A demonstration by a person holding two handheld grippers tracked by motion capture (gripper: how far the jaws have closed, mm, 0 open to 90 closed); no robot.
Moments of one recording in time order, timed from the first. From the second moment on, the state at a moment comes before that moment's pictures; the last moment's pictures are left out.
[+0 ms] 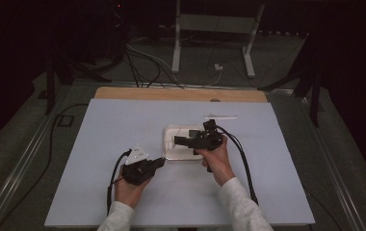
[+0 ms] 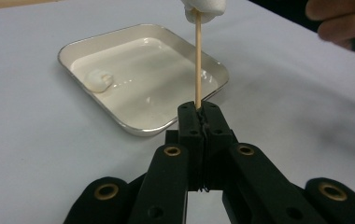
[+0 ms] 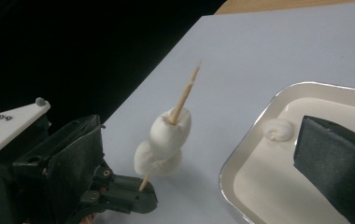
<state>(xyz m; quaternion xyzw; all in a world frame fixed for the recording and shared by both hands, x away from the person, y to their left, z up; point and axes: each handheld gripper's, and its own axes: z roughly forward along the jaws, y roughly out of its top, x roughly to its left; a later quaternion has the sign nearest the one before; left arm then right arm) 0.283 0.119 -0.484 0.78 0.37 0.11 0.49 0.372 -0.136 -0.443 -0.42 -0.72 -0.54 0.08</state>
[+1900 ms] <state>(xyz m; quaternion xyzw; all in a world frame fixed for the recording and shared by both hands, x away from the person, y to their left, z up) 0.279 0.112 -0.484 0.80 0.34 0.12 0.48 0.376 -0.150 -0.427 -0.46 -0.69 -0.55 0.12</state>
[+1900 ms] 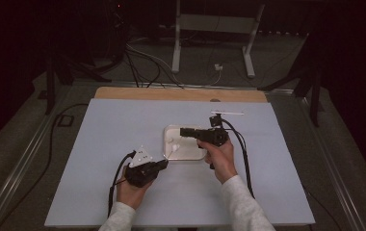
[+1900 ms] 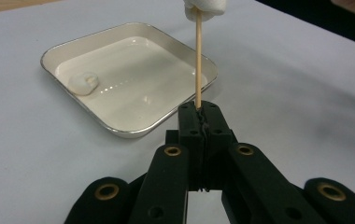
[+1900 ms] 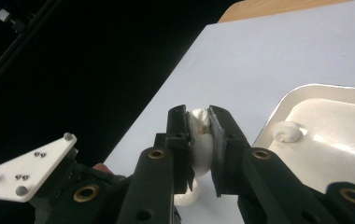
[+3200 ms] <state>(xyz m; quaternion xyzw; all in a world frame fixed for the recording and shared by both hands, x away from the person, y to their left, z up) 0.280 0.125 -0.487 0.78 0.37 0.10 0.49 0.394 -0.168 -0.453 -0.50 -0.72 -0.49 0.03</state>
